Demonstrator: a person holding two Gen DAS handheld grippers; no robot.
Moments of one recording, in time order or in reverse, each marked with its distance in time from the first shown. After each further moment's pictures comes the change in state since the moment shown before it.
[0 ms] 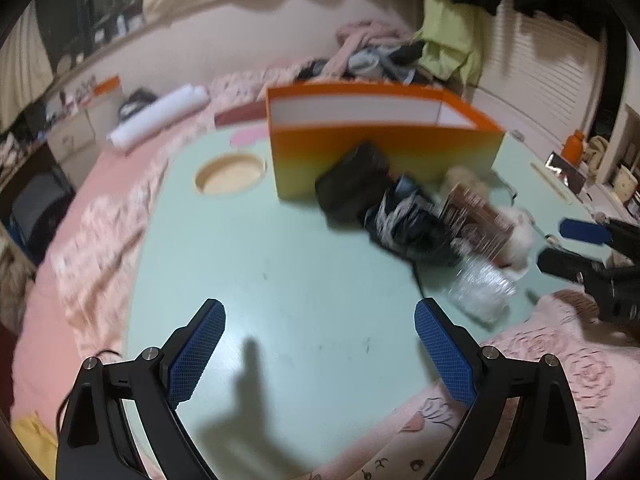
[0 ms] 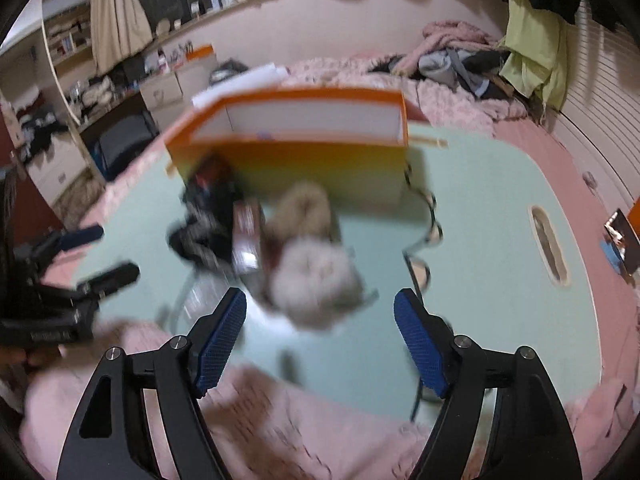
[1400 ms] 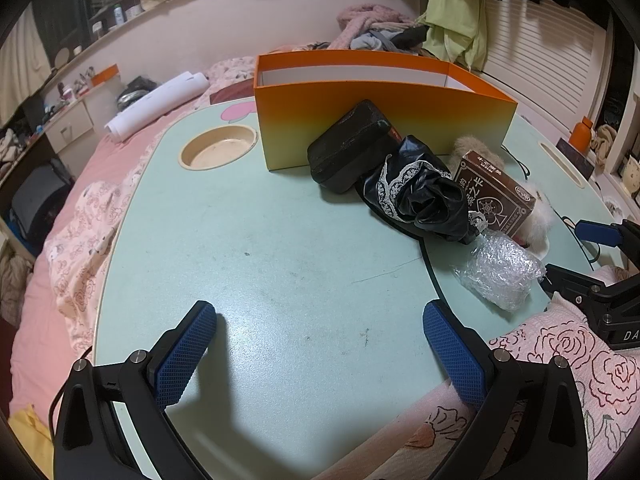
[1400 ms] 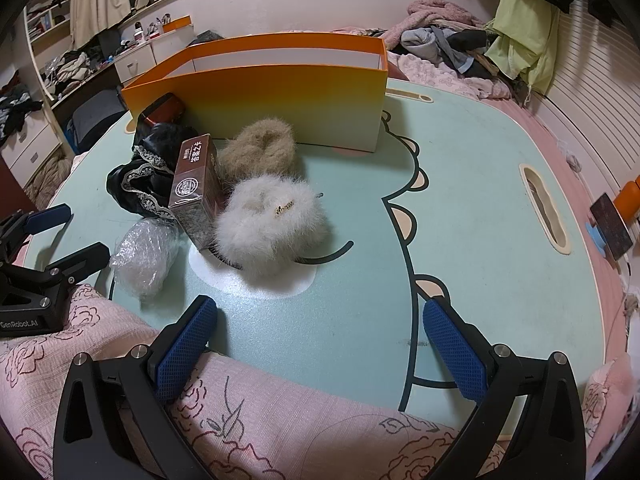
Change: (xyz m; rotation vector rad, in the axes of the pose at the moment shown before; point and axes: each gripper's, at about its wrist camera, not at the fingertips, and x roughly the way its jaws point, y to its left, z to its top) left arm 0.015 -0.008 -0.007 0.025 0.015 0.025; right arm 0.026 -0.010 -0.018 0.000 0.070 -0.087
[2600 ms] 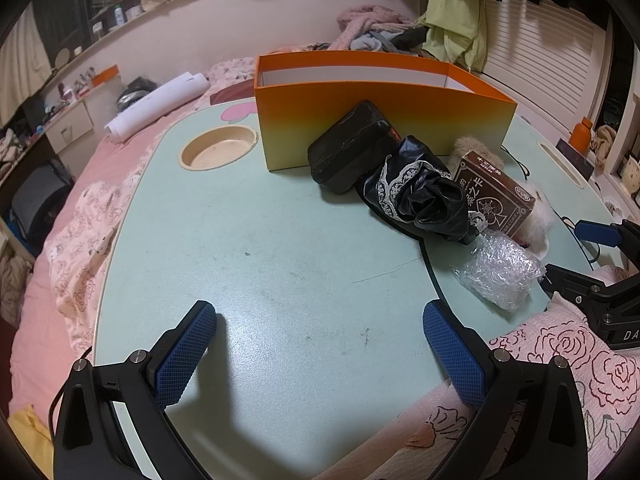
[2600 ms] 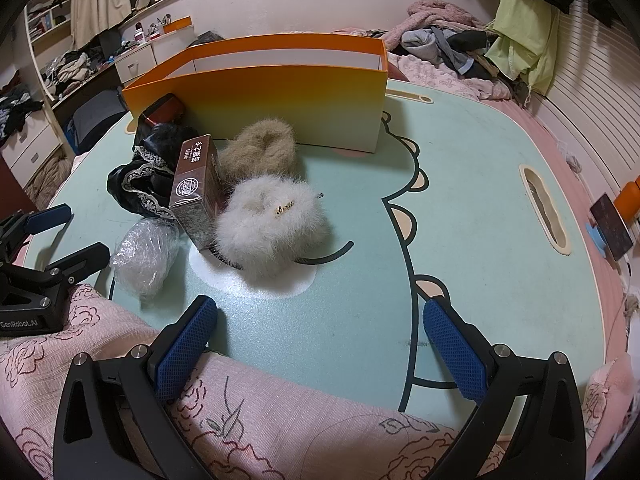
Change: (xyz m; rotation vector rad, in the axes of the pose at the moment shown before) left arm -0.001 0.000 -0.003 -0.002 -0.003 0.000; right arm 0.000 -0.001 -0.002 0.000 -0.002 0.001
